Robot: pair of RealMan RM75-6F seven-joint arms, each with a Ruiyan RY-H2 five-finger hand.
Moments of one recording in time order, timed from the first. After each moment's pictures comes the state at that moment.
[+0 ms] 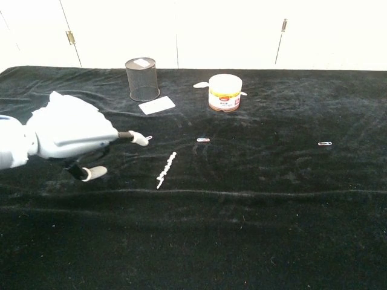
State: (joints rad) left arm -0.71 -1.41 -0.10 -1.61 1.35 0.79 0.75; right arm 0.01 -1.22 0.06 -1.31 -1.52 1.77 0.34
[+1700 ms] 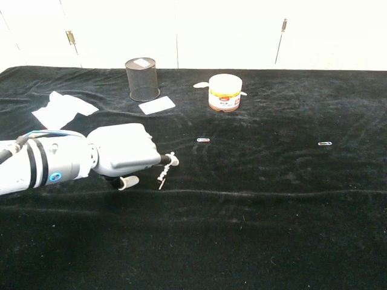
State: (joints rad) left arm -0.97 -1.58 0.01 -1.50 1.04 0.81 1.06; right arm -0.05 -1.22 0.12 -1.27 -1.49 1.70 0.46
